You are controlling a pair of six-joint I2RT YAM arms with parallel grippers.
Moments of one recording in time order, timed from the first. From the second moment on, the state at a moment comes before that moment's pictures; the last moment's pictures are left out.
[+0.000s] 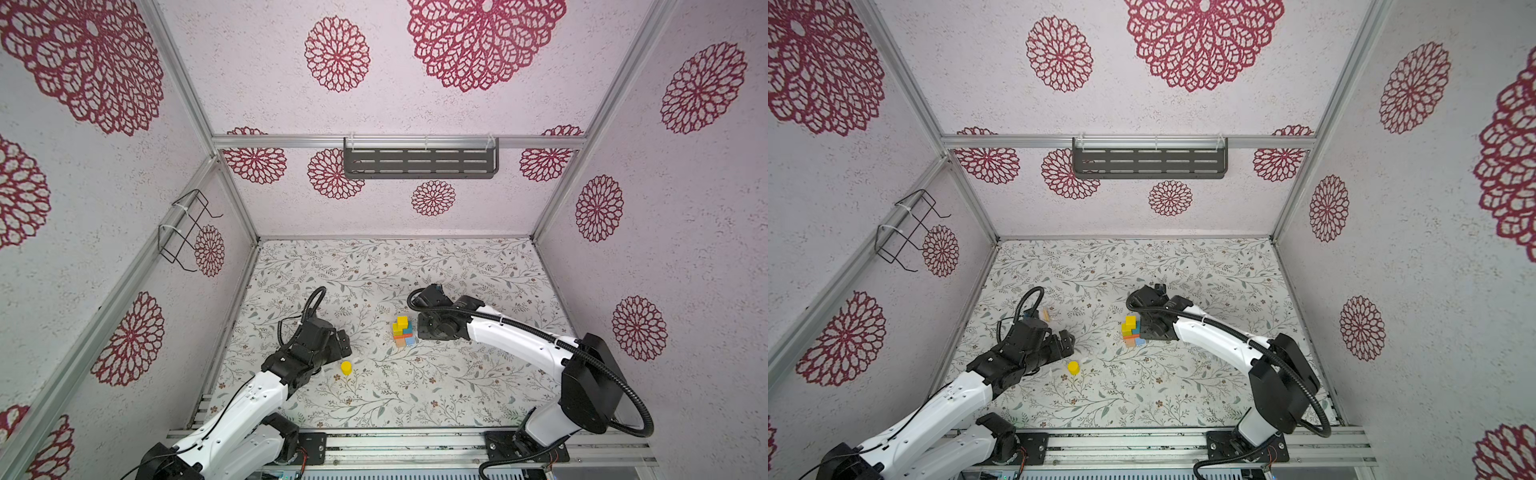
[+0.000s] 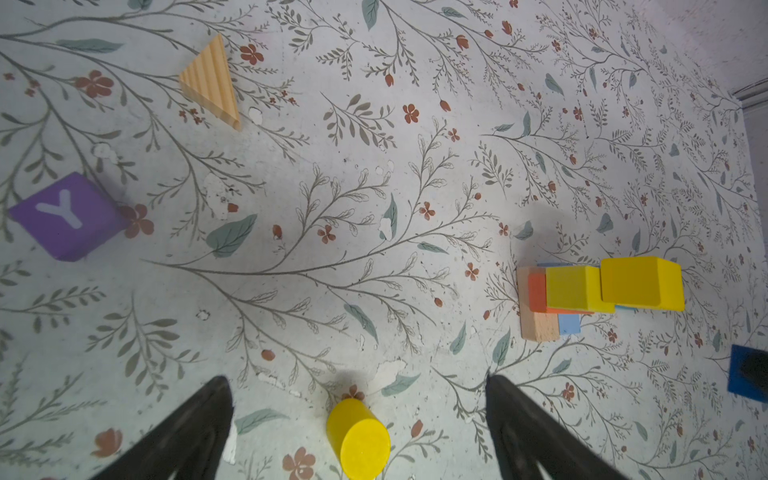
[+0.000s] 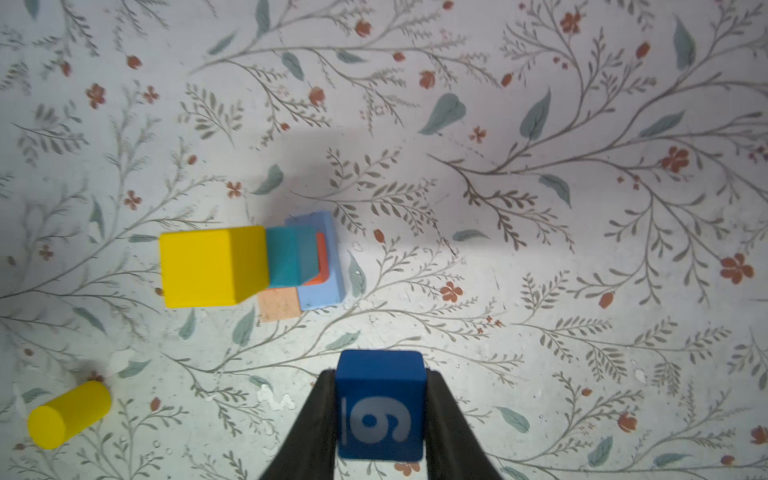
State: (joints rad) left arm -0.49 0.94 0.52 -0.46 -0.14 -0.76; right arm 0.84 1.59 1.23 -0.81 0.22 0.76
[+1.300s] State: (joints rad) left arm -0.46 0.99 0.50 -0.41 -0.14 -0.76; right arm 0.84 1.86 1.61 -0.94 0.14 0.67
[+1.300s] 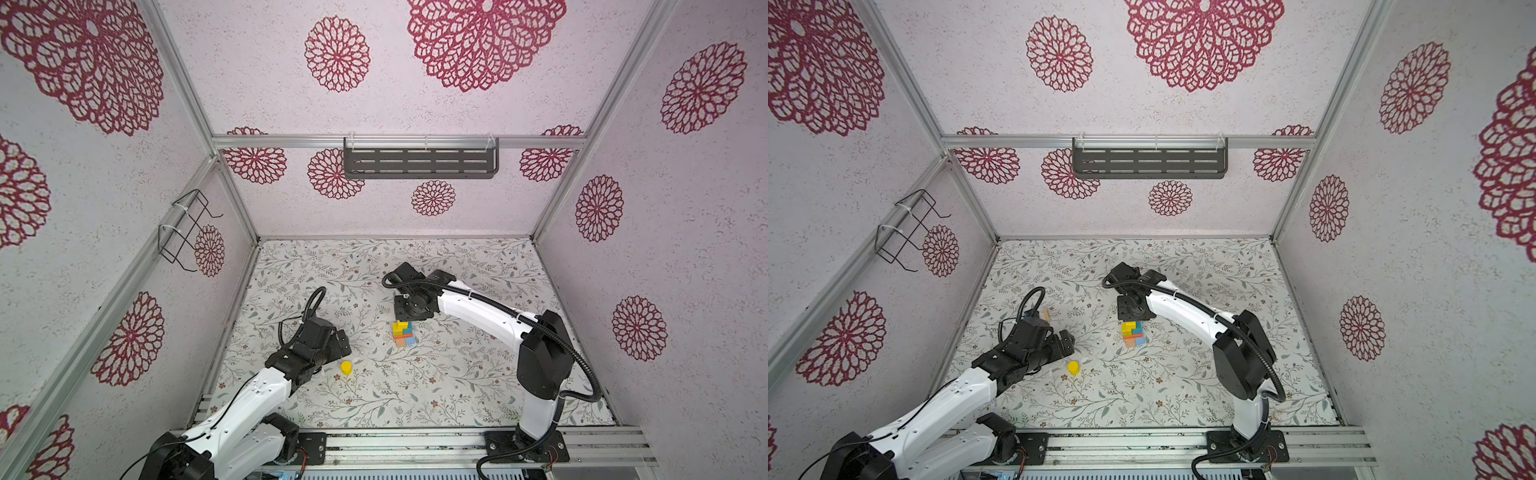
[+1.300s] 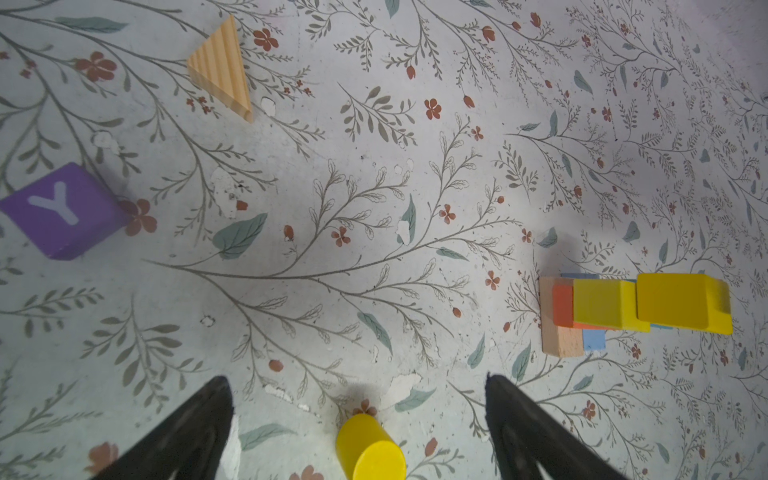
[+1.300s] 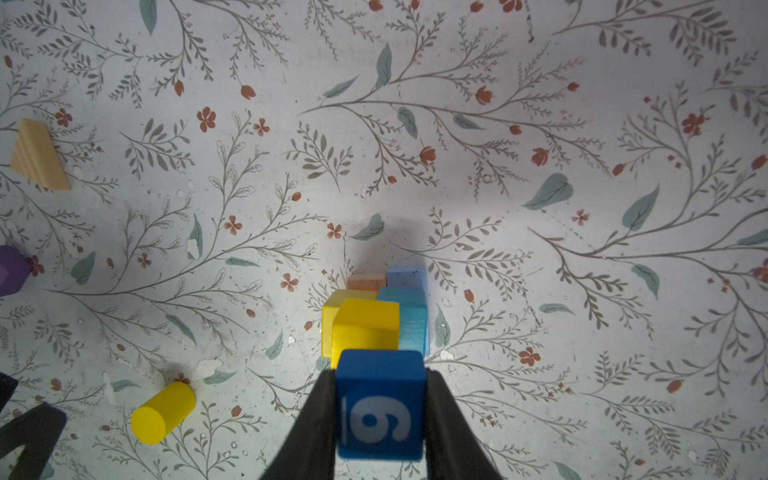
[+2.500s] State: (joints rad) left arm -0.42 1.01 0.47 -0.38 -0.09 -0.73; right arm 0.86 1.93 1.67 -0.98 0.14 0.67
